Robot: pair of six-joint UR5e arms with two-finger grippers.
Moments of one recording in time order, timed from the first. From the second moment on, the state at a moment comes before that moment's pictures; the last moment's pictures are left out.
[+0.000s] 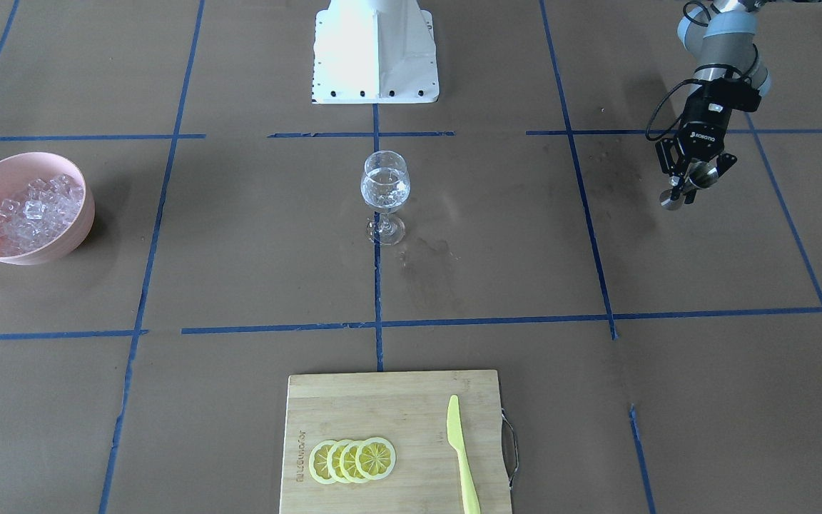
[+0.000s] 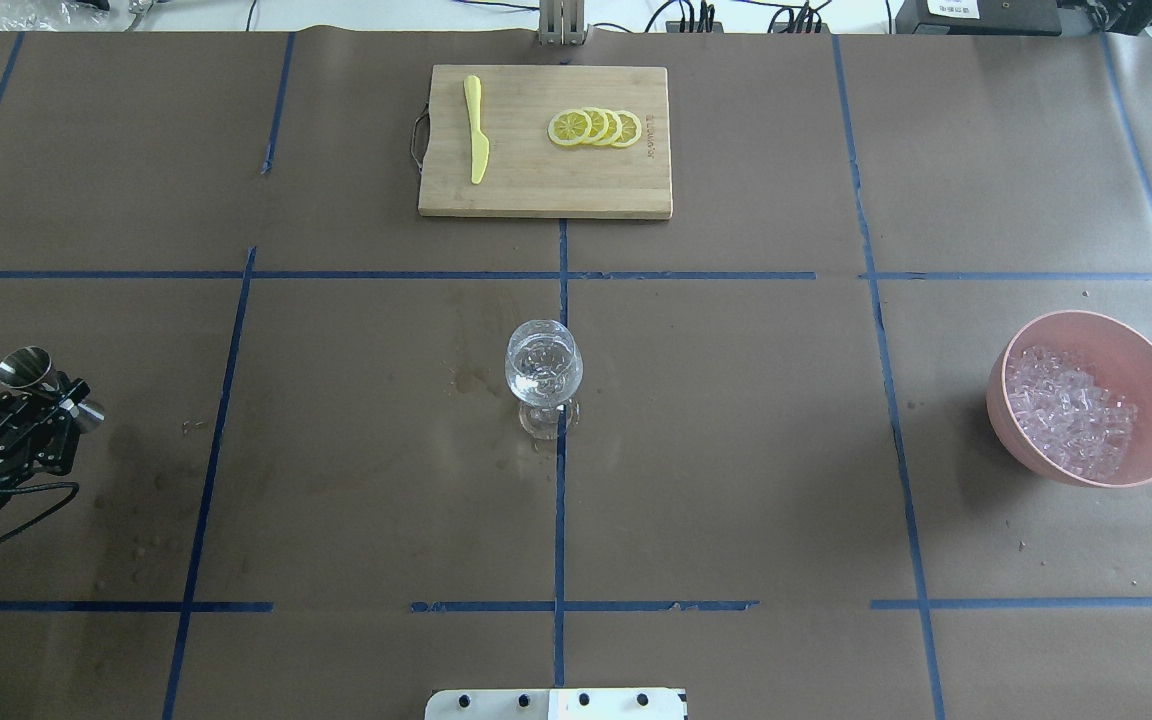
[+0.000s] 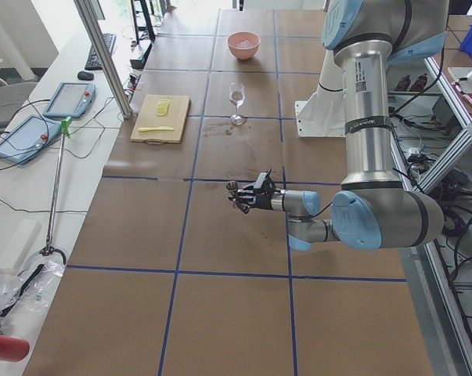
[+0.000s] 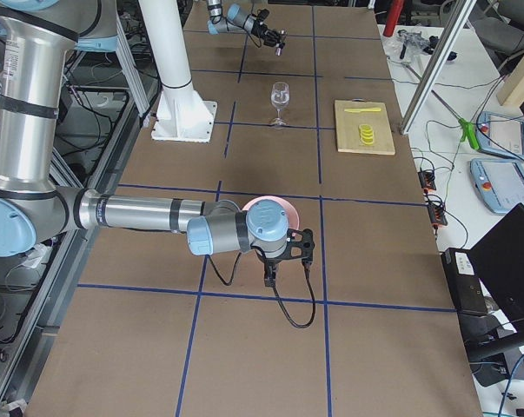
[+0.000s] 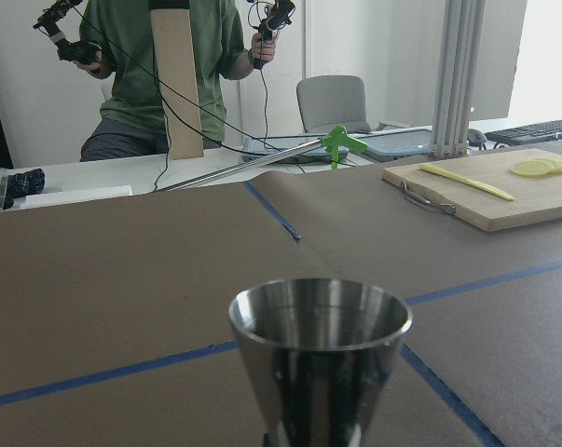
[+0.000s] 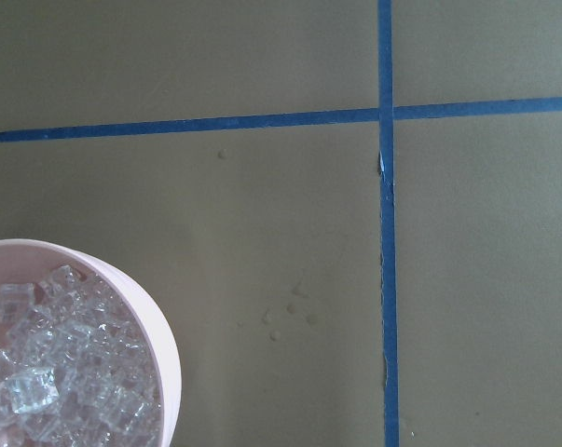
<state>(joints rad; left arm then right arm) -0.23 -1.37 -1.41 -3.45 -0.70 -0.76 1.52 -1.78 1.75 -1.36 2.49 0.20</state>
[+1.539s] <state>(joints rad) -0.20 -1.42 -1.39 -3.44 -0.69 -0.76 1.52 -1.79 1.75 -1.36 2.49 0.20</state>
